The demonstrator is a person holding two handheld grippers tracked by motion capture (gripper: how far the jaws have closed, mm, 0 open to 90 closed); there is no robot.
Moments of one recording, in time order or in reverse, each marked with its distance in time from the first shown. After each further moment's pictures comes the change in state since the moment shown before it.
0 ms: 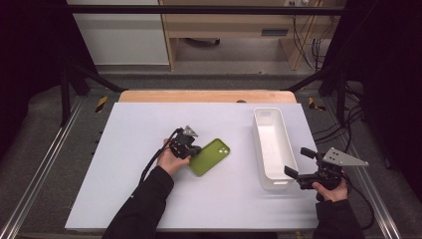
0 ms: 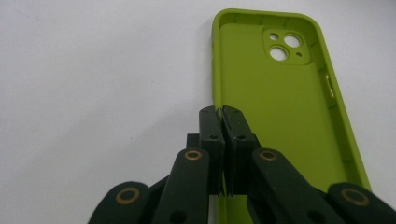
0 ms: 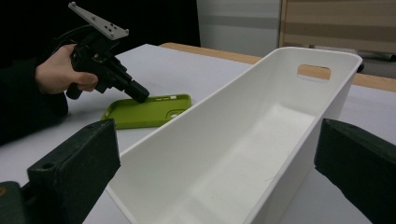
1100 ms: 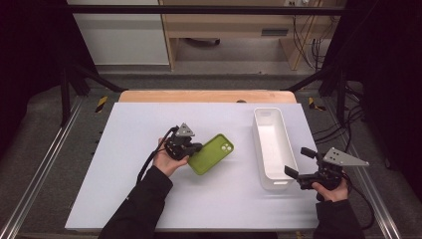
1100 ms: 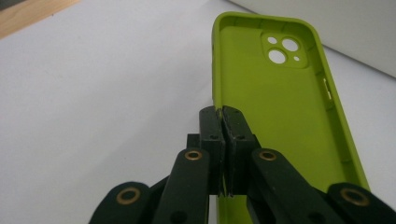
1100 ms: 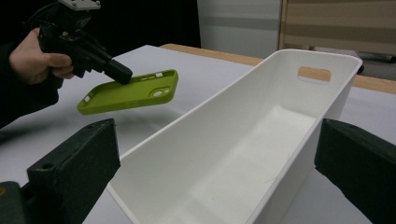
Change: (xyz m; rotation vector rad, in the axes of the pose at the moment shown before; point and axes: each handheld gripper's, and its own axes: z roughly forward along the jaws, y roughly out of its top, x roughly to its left) left arm -0.023 0.009 -0.047 -0.139 -0.012 0.058; right arm 0.001 0.002 -0.001 -0.003 0.000 -0.002
